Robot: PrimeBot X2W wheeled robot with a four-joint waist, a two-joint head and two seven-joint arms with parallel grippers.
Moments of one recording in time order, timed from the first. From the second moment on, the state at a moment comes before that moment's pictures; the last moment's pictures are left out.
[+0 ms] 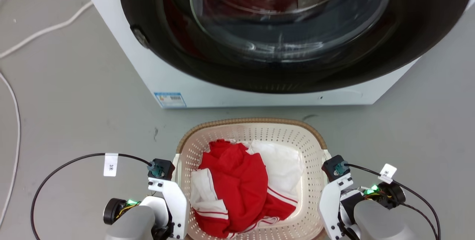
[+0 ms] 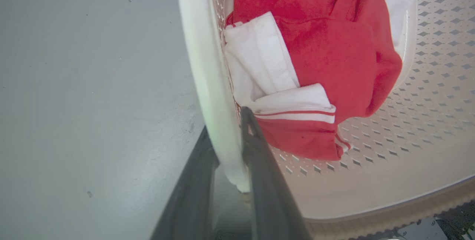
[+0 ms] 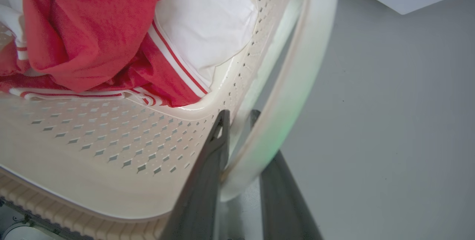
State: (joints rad) left arm -0.62 0.17 -0.86 1.21 -0.80 -0.13 0.07; right arm -0.60 -0.06 0.63 1.24 0.27 0.13 0.06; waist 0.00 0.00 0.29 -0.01
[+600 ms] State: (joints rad) left arm -0.53 0.19 -0.98 1.17 -0.92 -0.13 0.20; right arm -0.53 -0.06 0.77 1.26 0.40 0.13 0.15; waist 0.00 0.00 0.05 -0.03
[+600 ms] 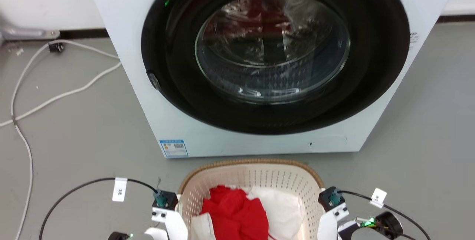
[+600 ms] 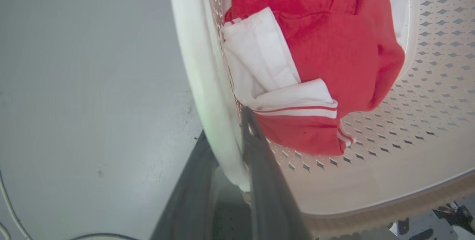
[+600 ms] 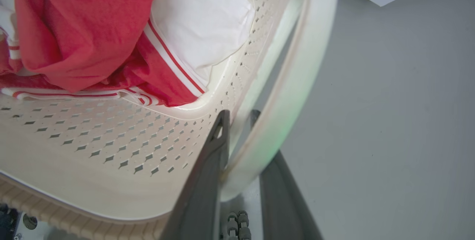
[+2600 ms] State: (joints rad) left arm -0.54 0.21 -1.19 1.16 -1.13 -0.13 0.27; right arm -0.53 -0.08 1.05 1.28 0.68 0.13 0.21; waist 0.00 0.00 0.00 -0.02
